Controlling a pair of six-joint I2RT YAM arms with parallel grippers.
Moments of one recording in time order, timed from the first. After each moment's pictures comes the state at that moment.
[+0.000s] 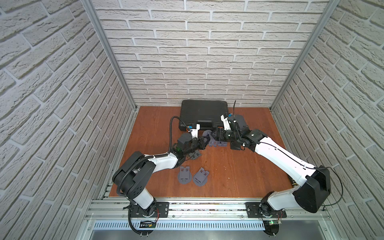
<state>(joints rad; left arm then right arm) -0.67 1.60 0.71 0.68 0.28 -0.77 0.55 1.43 1.25 -0.59 -0.09 0.59</state>
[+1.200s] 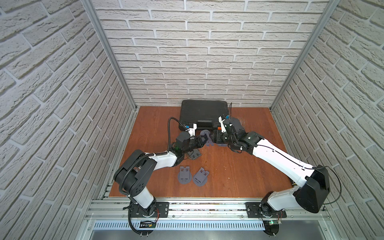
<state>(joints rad) -0.62 1.62 0.72 0.67 0.31 -0.89 0.63 1.43 1.23 -0.57 0.04 0.59</state>
